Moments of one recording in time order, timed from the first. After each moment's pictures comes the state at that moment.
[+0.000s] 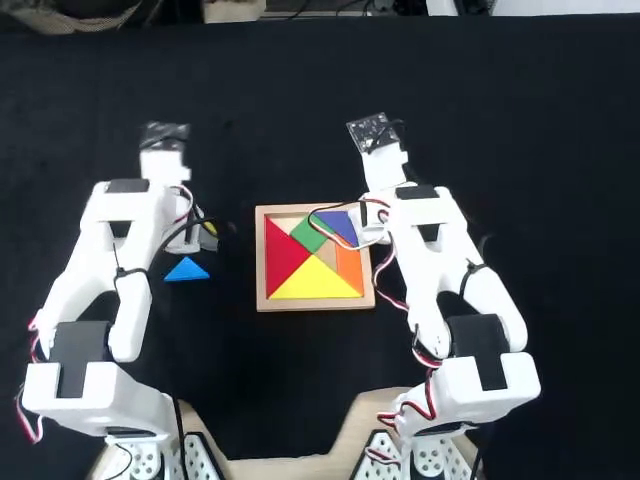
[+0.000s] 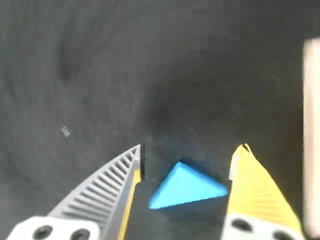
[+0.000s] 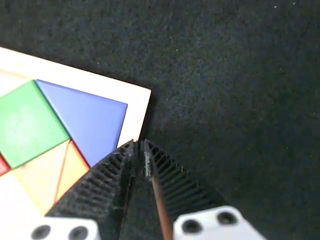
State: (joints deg) left arm -7.2 3.5 26.8 55.3 -11.8; right arm -6.0 4.8 32.0 41.5 14.2
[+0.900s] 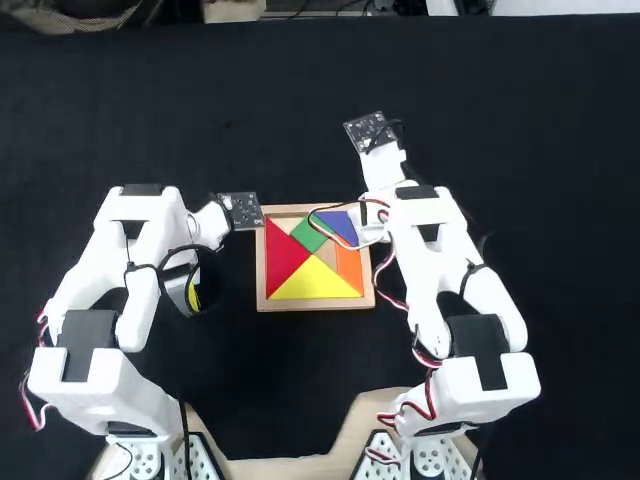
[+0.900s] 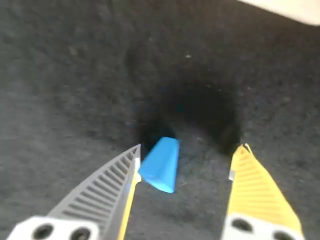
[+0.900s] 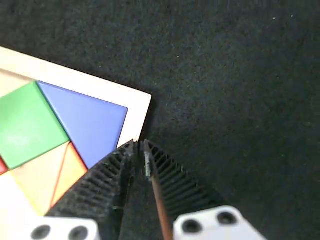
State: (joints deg) left arm -5.0 7.3 28.7 62.4 -72.7; right arm -6.0 4.8 32.0 40.4 16.2
